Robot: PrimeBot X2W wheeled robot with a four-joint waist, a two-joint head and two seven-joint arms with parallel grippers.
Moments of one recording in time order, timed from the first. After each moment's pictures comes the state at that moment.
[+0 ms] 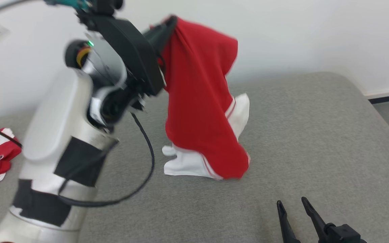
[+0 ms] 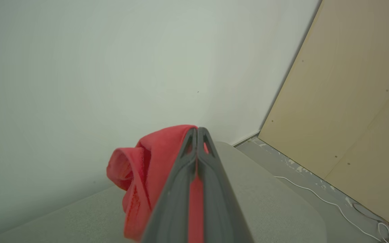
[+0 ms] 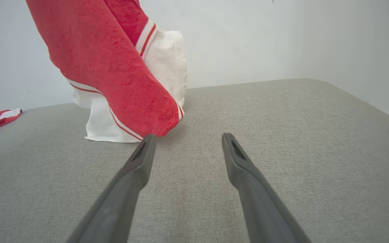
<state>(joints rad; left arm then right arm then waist) -1.02 0.14 -0.37 0.40 -0.83 -0.13 0.49 0.05 -0.05 0.12 0.21 0.14 0.13 -0.21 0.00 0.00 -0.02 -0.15</state>
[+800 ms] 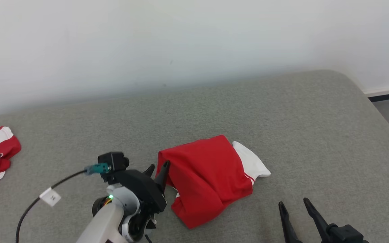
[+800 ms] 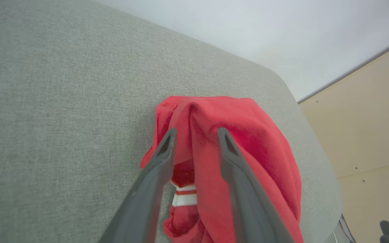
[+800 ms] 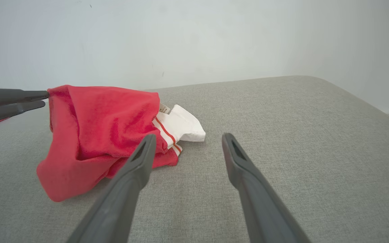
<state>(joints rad) -0.58 0.06 -0.44 0.77 -0.92 -0.09 0.12 0.08 -0.05 0.11 0.16 0.13 0.13 -0.17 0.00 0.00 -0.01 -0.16</state>
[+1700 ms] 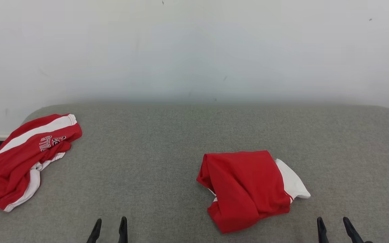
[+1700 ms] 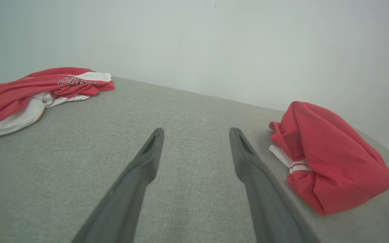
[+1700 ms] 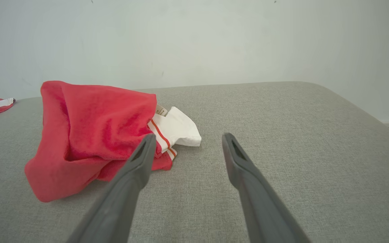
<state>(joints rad) 0.05 0.08 -0.14 0.24 -0.36 -0.08 -0.26 0.17 -0.05 -0.07 0.15 0.12 0.13 -0.17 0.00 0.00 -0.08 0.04</state>
